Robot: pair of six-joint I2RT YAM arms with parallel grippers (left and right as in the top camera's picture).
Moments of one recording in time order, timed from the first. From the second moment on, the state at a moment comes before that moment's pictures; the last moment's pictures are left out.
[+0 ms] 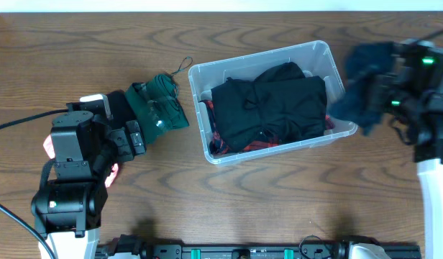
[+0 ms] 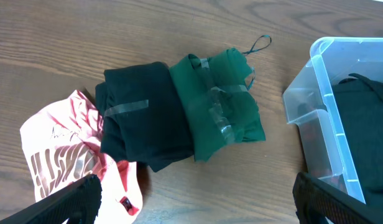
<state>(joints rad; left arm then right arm) 0.03 0.88 1.03 -0.92 -0.04 -0.15 -0.03 1.24 1.37 -0.86 -0.12 0.10</state>
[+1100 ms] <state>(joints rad) 0.03 0.88 1.03 -0.92 -0.04 -0.15 0.65 1.67 1.38 -0.47 -0.03 0.51</state>
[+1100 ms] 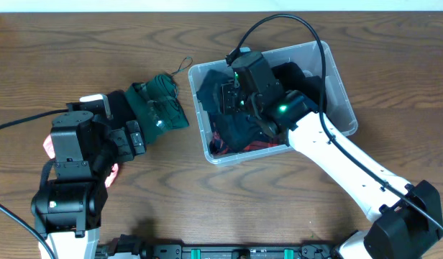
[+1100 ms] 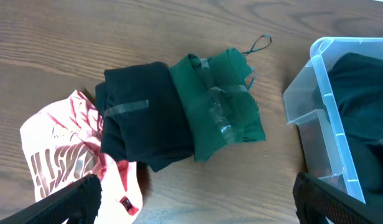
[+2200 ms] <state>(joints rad) 0.03 0.88 1.03 -0.92 -0.04 -0.15 0.70 1.67 1.38 -0.63 0.12 0.74</state>
